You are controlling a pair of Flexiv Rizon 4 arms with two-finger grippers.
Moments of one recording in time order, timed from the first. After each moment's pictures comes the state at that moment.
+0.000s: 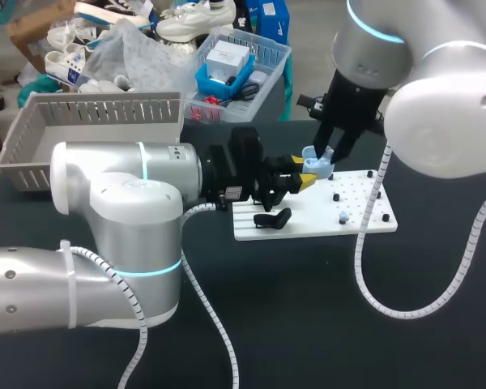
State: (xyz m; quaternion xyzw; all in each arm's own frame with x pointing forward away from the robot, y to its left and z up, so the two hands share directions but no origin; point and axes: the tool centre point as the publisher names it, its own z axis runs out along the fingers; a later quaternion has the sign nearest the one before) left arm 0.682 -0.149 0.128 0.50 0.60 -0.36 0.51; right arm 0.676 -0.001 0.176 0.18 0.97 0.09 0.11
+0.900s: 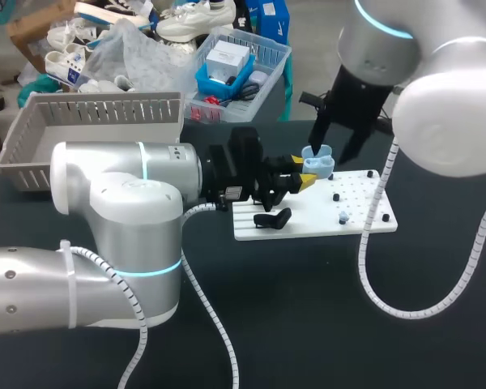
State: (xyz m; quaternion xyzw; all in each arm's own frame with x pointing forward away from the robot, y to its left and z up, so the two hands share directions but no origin) left arm 0.682 -0.149 0.128 0.50 0.60 -0.36 0.51; right arm 0.668 -0.003 0.187 0.18 0.97 0.10 0.11
